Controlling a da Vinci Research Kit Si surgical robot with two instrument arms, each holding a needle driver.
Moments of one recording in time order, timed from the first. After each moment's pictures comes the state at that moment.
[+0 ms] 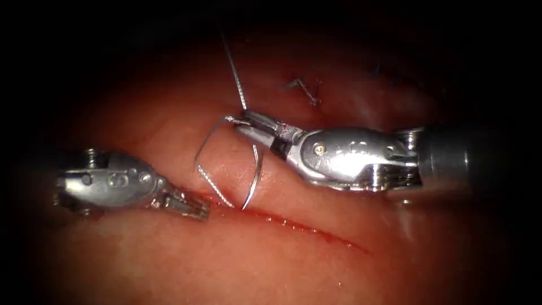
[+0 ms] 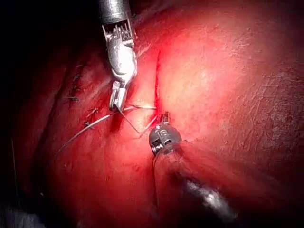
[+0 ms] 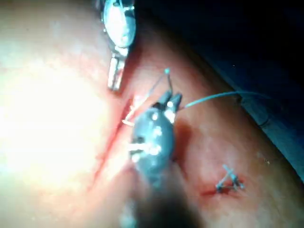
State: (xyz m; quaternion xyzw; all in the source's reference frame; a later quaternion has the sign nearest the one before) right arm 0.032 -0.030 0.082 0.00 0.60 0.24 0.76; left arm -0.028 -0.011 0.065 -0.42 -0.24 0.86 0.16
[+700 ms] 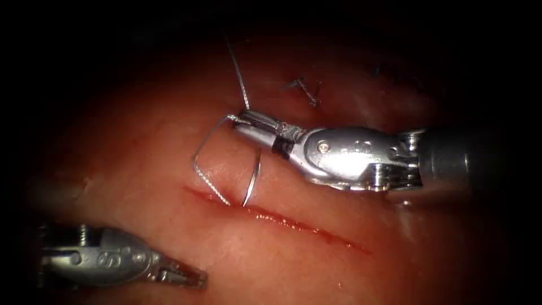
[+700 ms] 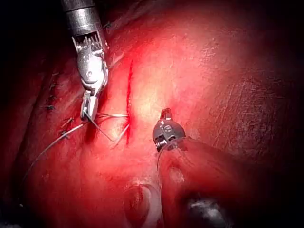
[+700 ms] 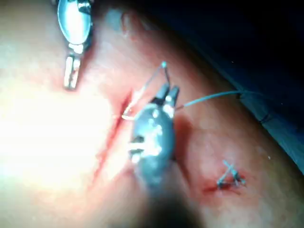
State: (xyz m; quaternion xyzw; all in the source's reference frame) right arm 0.032 -0.029 0.082 0.02 0.63 0.27 0.73; left arm -0.029 -0.018 0.062 -0.43 -0.23 0.86 0.14
